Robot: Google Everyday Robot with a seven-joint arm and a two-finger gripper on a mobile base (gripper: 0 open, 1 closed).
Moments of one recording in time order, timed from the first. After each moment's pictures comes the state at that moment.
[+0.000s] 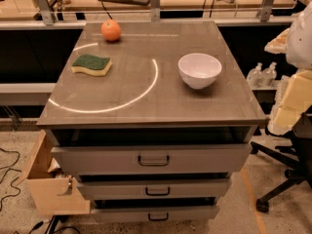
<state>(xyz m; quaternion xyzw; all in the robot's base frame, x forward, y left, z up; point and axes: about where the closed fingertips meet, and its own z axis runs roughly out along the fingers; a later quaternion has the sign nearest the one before) 0.438 -0.217 0.976 -0.60 0.78 -0.03 0.16</state>
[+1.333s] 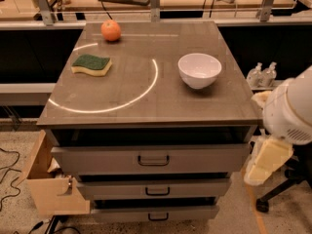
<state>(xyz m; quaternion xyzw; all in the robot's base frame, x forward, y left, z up) 0.406 -0.205 0.878 -0.58 0.80 -0.04 0.17</state>
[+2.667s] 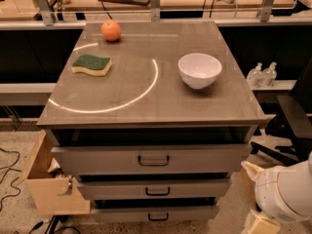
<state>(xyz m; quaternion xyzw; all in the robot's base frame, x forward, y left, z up) 0.332 -0.208 0.722 -0.59 0.79 0.04 0.18</state>
